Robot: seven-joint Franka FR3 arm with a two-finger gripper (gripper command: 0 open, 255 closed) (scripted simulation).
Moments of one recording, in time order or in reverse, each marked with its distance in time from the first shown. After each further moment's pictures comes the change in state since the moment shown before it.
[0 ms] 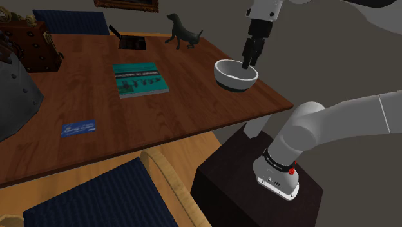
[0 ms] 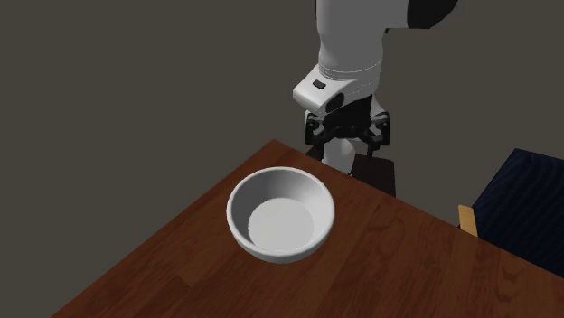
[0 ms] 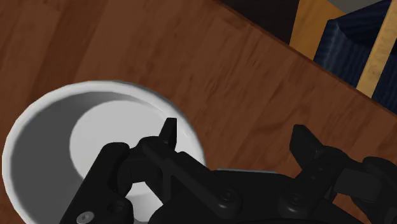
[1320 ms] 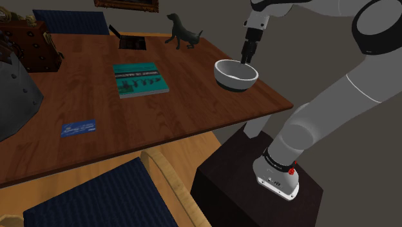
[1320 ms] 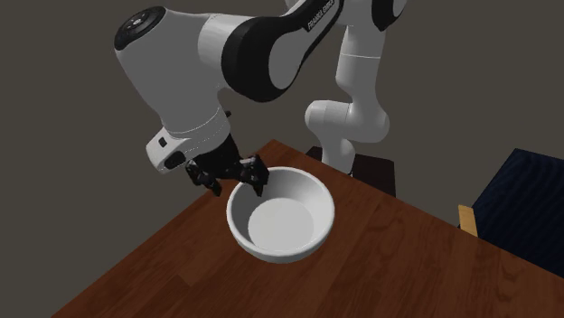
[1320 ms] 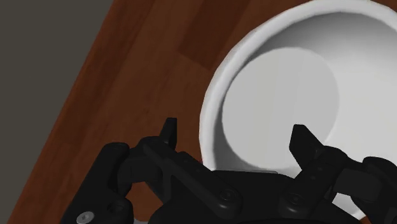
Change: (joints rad) arm -0.060 0.475 -0.356 0.240 -0.083 0.185 -0.446
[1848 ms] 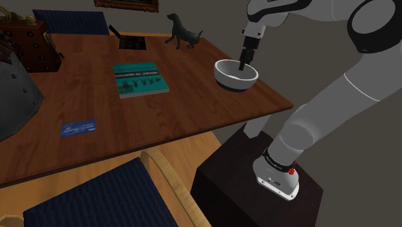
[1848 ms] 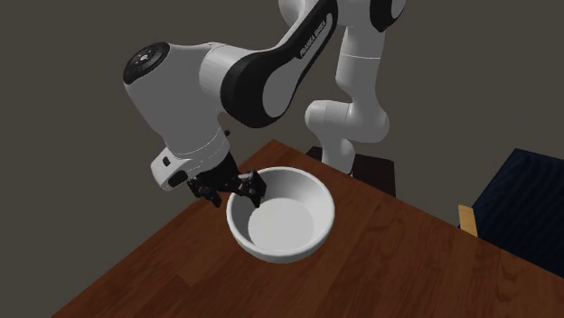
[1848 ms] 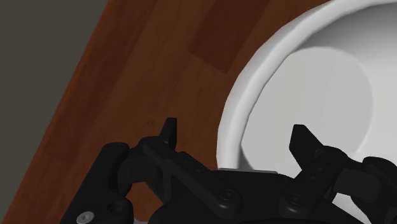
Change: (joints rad) arm -0.005 0.027 -0.017 -0.076 0.003 0.098 -0.027
